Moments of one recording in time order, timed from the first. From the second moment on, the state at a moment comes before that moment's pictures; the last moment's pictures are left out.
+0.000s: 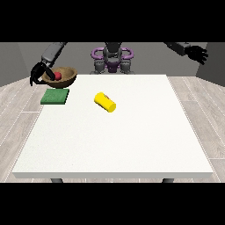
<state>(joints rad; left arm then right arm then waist) -0.36 0.53 0.43 -1.07 0.23 -0.28 -0.35 -0.47 -0.54 -0.31 -0.80 0.05 -0.14 0.05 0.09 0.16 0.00</state>
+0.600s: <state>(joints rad) -0.38 0.67 0.53 -0.97 0.31 -0.41 -0.42 -0.53 -0.61 -0.42 -0.67 0.01 -0.18 -0.03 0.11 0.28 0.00</state>
